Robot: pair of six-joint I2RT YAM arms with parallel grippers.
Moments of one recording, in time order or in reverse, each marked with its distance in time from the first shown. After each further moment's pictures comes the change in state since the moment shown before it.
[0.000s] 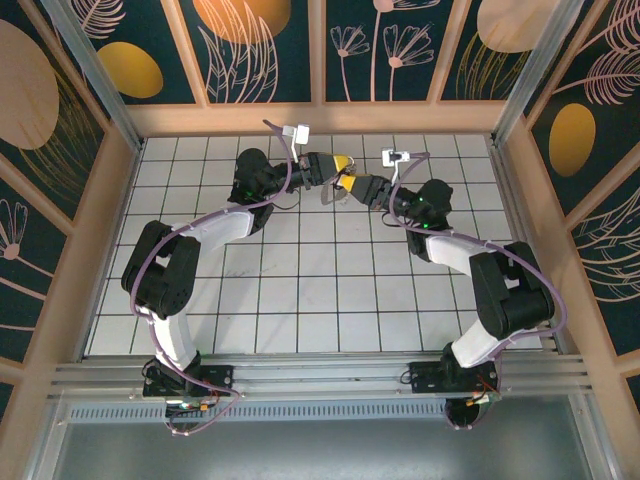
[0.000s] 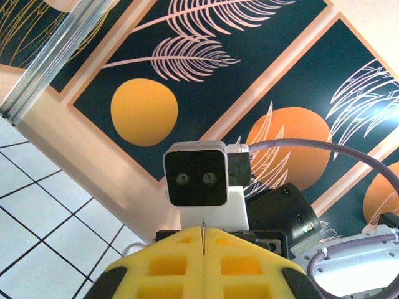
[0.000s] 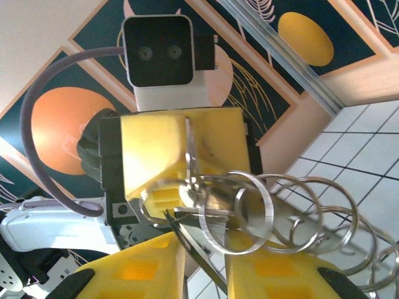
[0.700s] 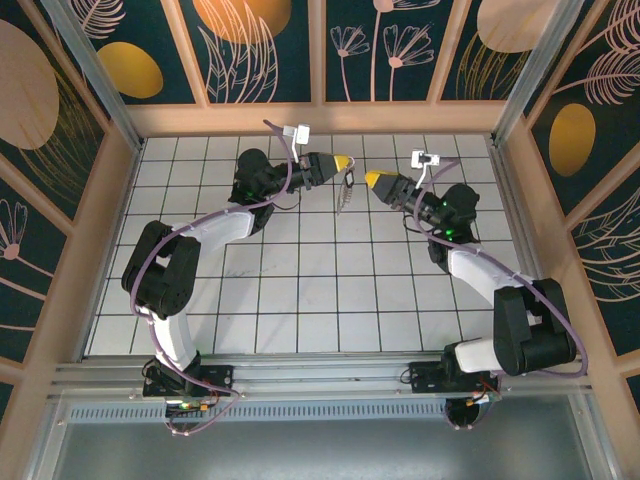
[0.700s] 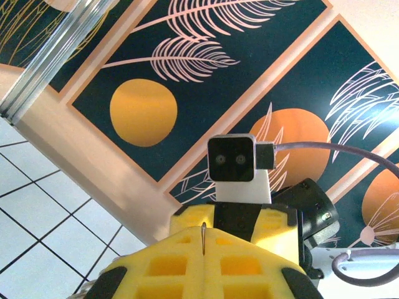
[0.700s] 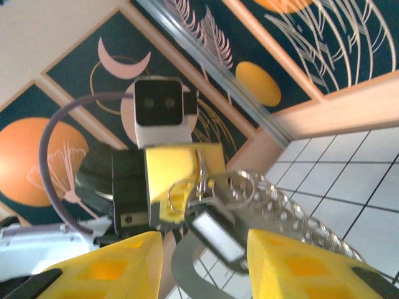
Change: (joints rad) left arm -0.004 0.000 0.000 0.005 -0.008 -0.008; right arm -0.096 -0.229 -0.085 -0.183 0.103 -0.067
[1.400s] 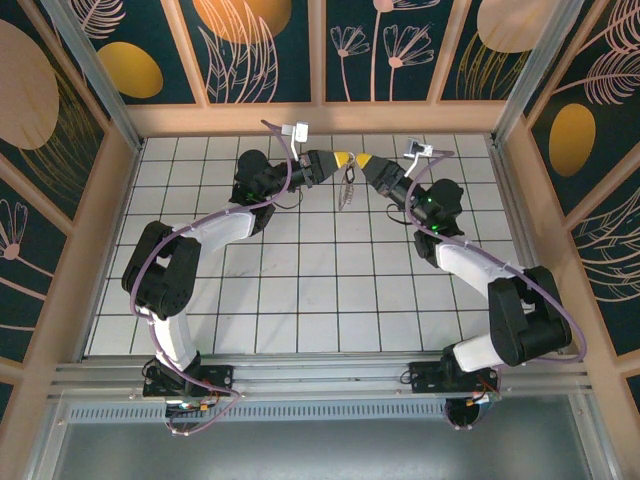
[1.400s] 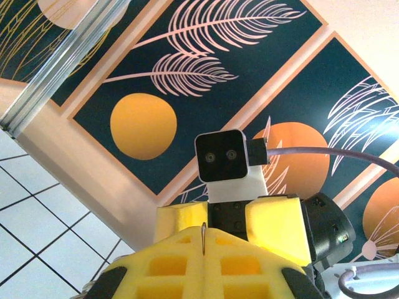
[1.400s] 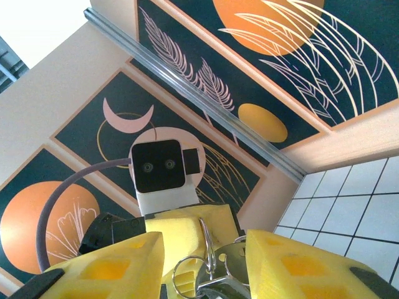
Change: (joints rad) left arm -0.007 -0.002 0.000 0.027 -0.048 -0.021; right arm 0.111 0.067 0.074 0.039 0.230 0.119
